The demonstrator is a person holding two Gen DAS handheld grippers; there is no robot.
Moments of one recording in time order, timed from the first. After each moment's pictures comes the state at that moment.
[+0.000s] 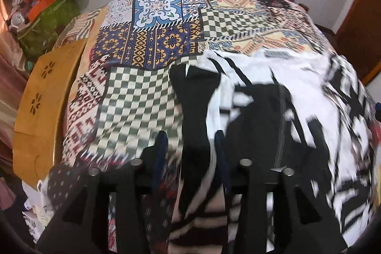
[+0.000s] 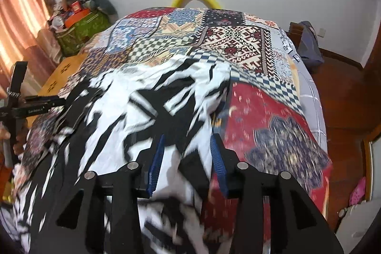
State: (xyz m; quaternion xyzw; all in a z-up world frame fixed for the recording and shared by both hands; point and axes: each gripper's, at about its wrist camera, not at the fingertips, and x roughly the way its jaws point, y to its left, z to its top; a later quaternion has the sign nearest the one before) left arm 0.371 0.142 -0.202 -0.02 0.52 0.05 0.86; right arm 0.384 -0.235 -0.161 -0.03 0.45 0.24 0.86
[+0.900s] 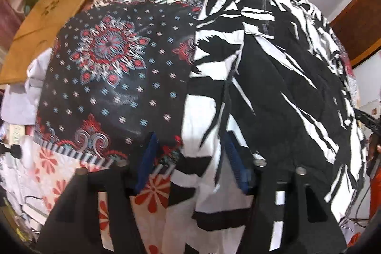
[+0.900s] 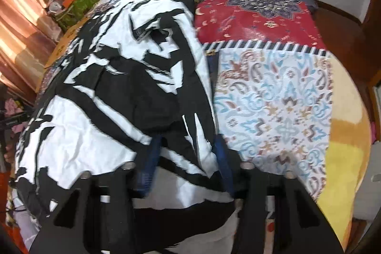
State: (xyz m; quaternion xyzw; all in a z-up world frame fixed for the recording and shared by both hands) left arm 0.146 0.162 -0.237 -0.13 0.57 0.01 0.81; right arm 0.253 -0.283 -0.228 0.02 0.55 0.24 0.80
